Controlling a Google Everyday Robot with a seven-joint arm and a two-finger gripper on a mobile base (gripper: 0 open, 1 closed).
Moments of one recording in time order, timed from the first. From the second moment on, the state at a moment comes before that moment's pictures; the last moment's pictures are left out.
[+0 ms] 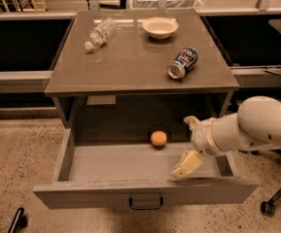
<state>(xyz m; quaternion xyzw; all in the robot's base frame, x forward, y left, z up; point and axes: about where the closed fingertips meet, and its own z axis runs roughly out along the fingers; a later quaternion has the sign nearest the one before) 0.485 -0.117 0.704 -0.55 0.76 0.16 0.31</state>
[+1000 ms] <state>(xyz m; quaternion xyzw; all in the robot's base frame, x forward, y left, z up) 0.564 -0.117 0.635 -0.50 0.77 0.15 0.36</state>
